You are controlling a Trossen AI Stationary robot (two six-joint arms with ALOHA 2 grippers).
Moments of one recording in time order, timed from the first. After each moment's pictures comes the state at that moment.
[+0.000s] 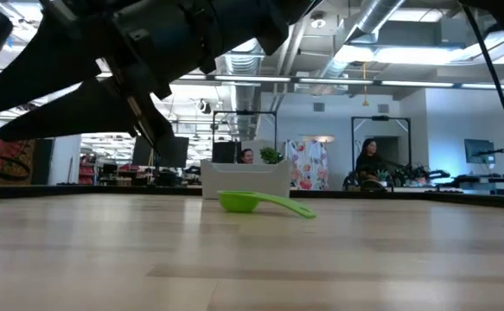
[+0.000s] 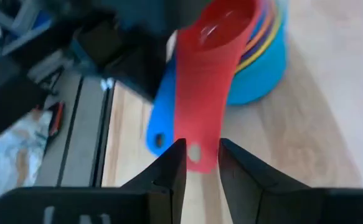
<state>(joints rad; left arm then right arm) -0.83 1.57 0.88 -0.37 -0.13 -1.80 0.29 2.39 1.84 -0.01 -0.10 0.63</state>
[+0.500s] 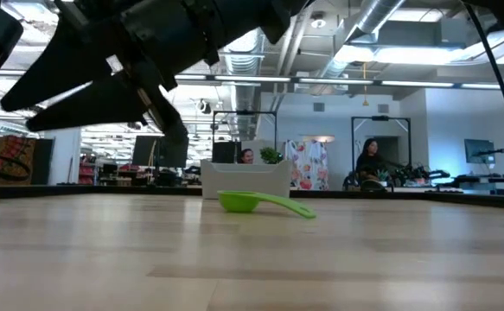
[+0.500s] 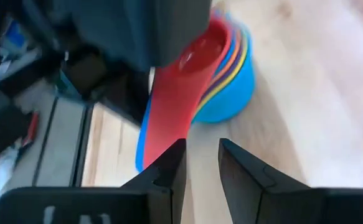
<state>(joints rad) -0.82 1.56 0.88 -0.38 -0.14 -1.82 0.28 2.36 1.84 -0.05 -0.01 0.59</state>
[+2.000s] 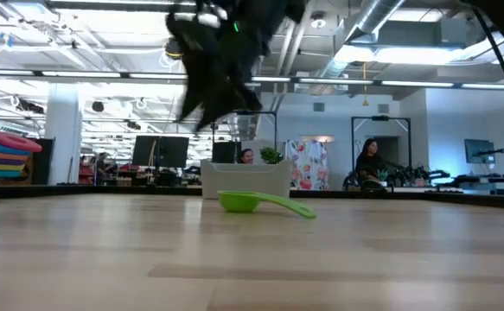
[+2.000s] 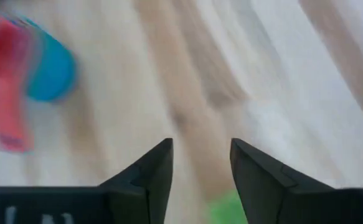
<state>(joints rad) -0.75 1.56 1.24 -0.86 -0.28 -1.59 0.05 2.16 1.84 -0.63 0.03 0.44</state>
